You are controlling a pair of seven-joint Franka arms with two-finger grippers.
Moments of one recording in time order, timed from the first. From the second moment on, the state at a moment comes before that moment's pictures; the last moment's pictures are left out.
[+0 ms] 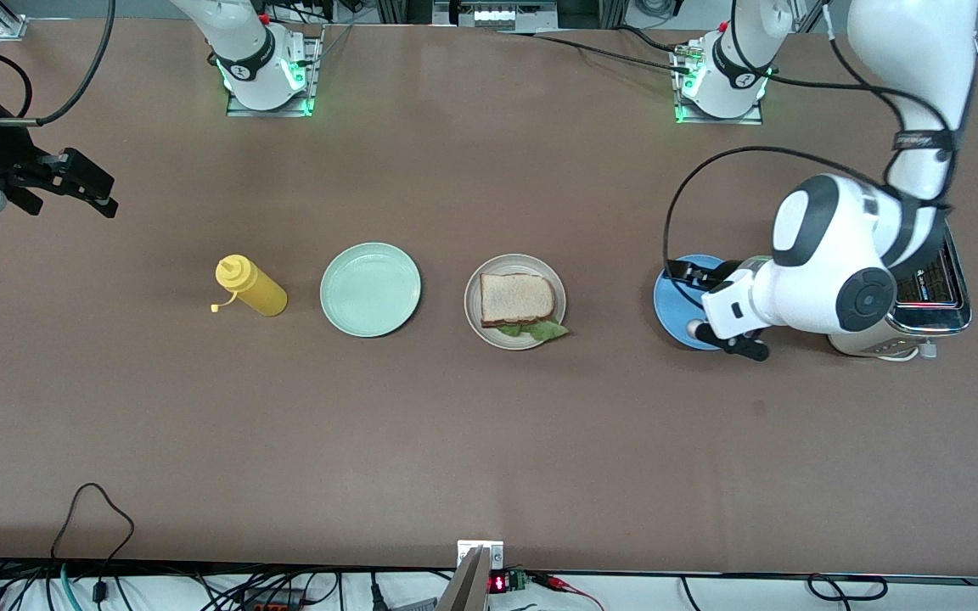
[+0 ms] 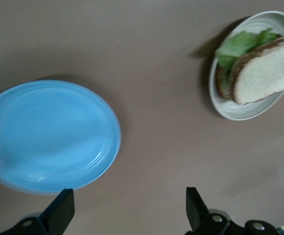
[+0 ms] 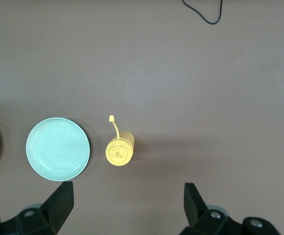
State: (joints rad) left arm -0.06 0.43 -0.18 -1.59 -0.17 1.65 0.05; right arm 0.01 -0.05 0.06 -1.65 -0.01 1.69 0.10
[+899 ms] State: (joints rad) left arm 0.00 0.22 -0.14 -1.34 0.04 1.46 -0.07; right arm 0.01 -0.05 0.06 -1.62 -0.01 1.68 0.08
